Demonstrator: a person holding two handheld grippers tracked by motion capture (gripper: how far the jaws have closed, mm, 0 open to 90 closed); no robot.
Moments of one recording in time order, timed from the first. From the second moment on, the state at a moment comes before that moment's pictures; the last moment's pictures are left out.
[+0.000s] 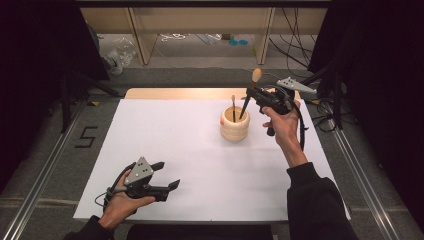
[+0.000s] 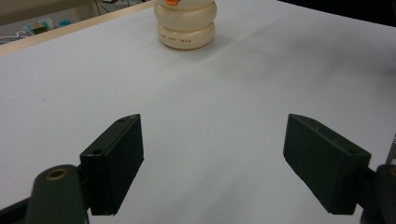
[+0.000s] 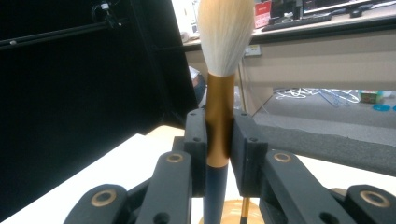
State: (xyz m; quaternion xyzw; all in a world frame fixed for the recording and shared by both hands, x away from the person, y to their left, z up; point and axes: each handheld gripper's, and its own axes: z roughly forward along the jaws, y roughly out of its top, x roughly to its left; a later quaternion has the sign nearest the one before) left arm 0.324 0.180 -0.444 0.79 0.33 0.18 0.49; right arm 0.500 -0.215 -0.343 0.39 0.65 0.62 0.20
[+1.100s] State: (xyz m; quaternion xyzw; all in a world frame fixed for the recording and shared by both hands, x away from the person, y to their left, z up) left arm 0.323 0.180 -0.444 0.79 0.33 0.18 0.50; right arm 0.530 -0.206 -0.368 0.41 0.66 0.59 0.20
